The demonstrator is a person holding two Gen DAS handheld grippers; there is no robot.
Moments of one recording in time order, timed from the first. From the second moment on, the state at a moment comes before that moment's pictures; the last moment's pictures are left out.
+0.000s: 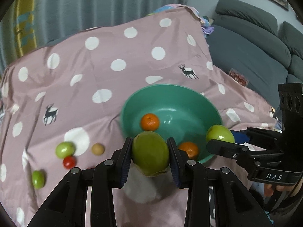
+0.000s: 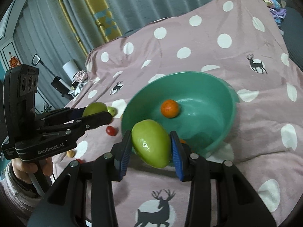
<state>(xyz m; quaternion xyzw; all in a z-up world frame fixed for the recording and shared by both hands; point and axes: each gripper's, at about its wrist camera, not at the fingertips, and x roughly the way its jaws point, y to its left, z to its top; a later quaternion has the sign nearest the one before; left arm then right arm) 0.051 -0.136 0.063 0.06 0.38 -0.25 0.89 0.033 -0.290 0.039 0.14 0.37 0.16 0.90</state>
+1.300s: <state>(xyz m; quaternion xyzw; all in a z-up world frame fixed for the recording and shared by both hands) 0.089 -0.185 0.017 0.12 0.42 -0.24 0.87 0.063 -0.307 0.016 0.11 0.39 0.12 0.91</state>
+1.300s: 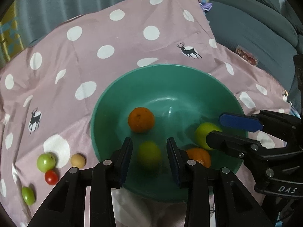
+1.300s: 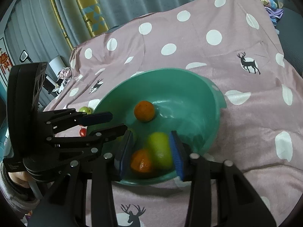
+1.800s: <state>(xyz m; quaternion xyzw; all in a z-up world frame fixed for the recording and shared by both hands) 0.065 -0.132 0.052 0.03 0.37 -0.24 0.89 0.044 -0.311 0.026 0.15 0.36 0.14 0.91</state>
